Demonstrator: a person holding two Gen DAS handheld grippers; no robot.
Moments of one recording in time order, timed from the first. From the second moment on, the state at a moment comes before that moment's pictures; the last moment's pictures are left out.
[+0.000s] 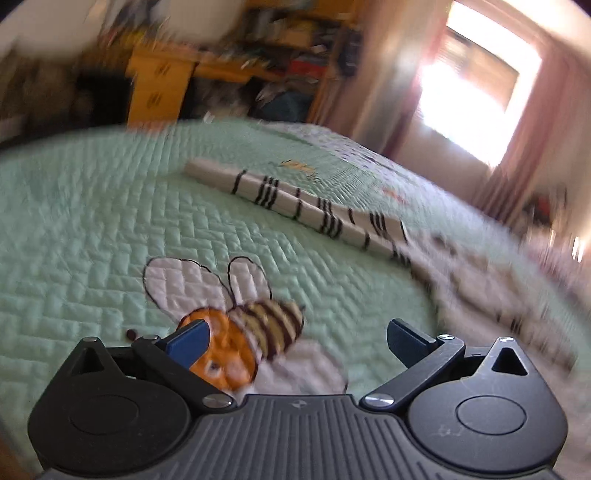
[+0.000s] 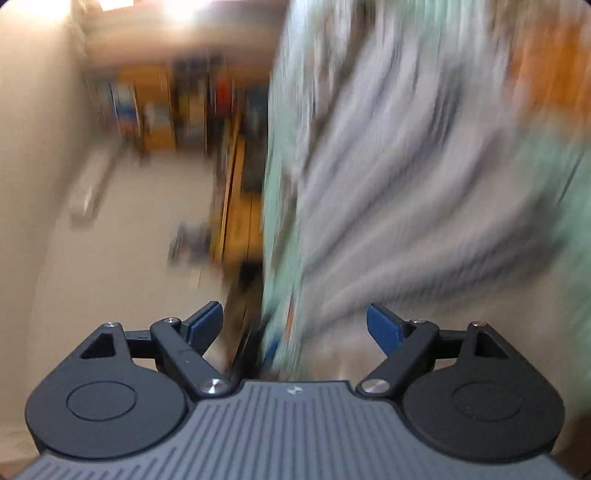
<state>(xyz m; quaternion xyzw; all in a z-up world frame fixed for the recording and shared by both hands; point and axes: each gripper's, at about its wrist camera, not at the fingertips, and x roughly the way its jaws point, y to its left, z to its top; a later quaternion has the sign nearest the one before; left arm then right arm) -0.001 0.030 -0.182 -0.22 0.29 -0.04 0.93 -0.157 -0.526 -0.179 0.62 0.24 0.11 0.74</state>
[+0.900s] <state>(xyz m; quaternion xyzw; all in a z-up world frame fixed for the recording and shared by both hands) 0.263 0.100 -0.214 -0.55 0.33 0.09 0.76 -0.203 -0.652 -0.285 0.72 -0.01 0.06 0.69</state>
